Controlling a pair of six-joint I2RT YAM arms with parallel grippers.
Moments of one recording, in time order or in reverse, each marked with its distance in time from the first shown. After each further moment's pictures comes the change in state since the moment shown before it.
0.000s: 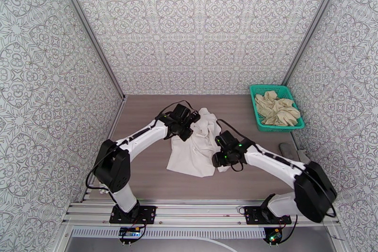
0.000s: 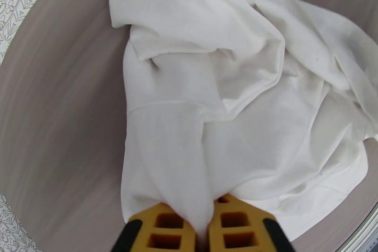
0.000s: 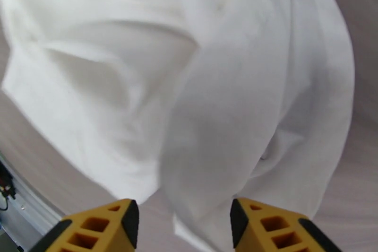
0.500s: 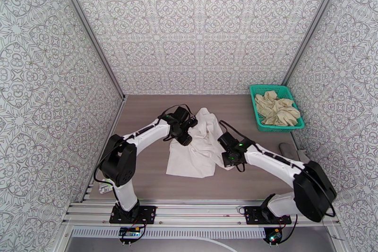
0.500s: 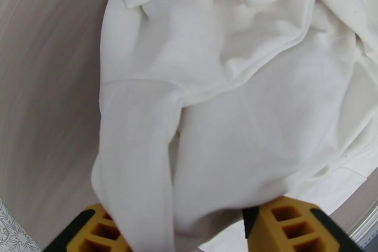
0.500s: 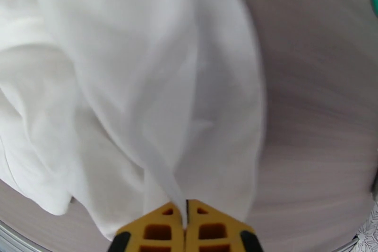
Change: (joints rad) left arm 0.041 0.085 0.022 -0.080 -0.002 0.004; right arm -0.038 -0.080 0.022 -0.134 0.276 -0.008
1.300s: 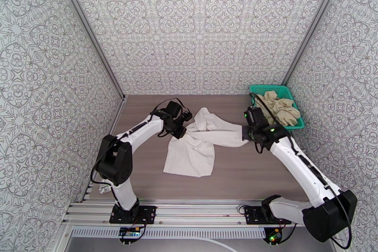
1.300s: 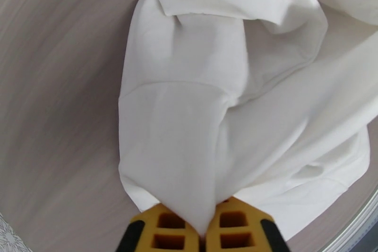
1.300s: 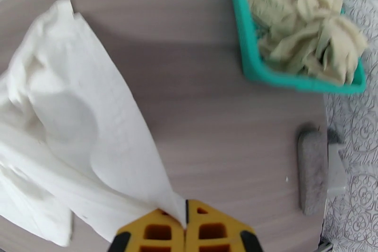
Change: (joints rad) left arm 0.086 -0.066 0.027 -0.010 0.119 -0.014; right arm -0.278 -0.123 0.372 -0.105 0.105 -0.165
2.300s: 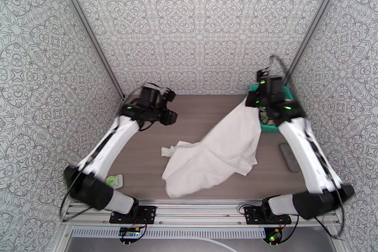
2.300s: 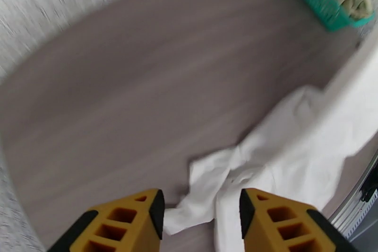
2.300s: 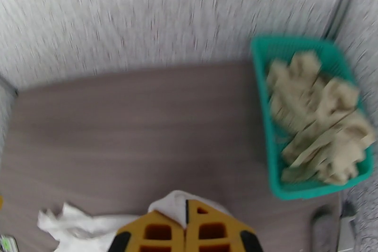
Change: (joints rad) left arm 0.106 -0.163 0.026 -0.036 0.072 -0.160; right arm -0.117 0.257 0.314 0.121 -0.239 -0.015
